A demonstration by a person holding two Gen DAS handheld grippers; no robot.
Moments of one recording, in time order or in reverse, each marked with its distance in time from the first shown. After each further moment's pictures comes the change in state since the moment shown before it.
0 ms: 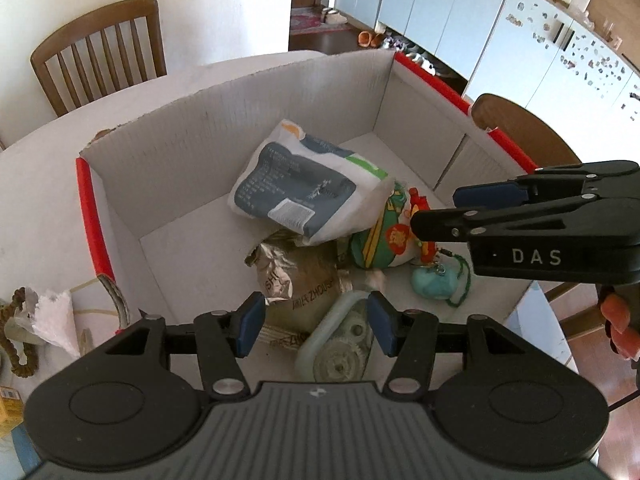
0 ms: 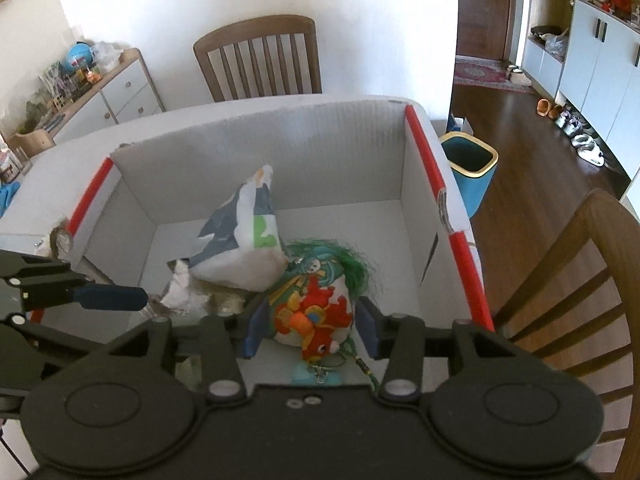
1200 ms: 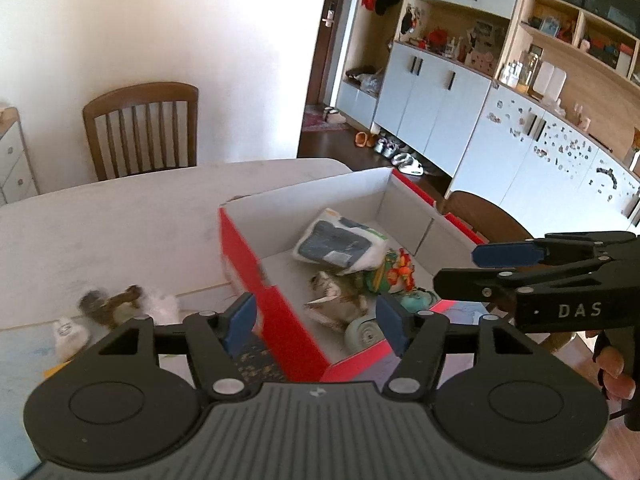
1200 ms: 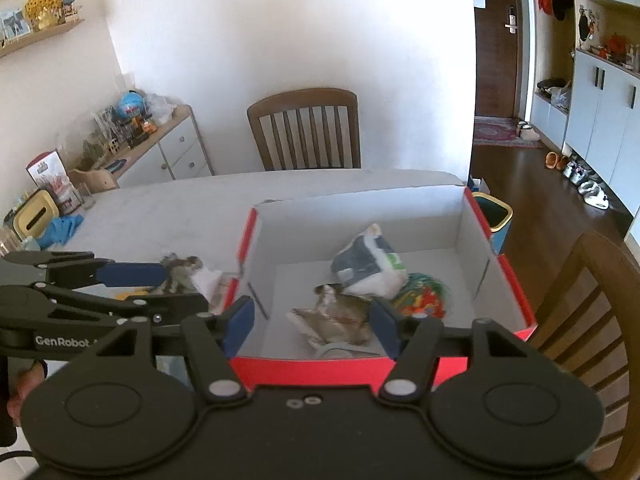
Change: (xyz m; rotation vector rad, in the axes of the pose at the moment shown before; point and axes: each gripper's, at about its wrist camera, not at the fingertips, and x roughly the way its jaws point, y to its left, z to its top) left arm -0.155 0.062 -0.067 -0.053 -0.314 -0.041; right arm -0.112 0.110 -0.025 -0.011 -0.201 0.044
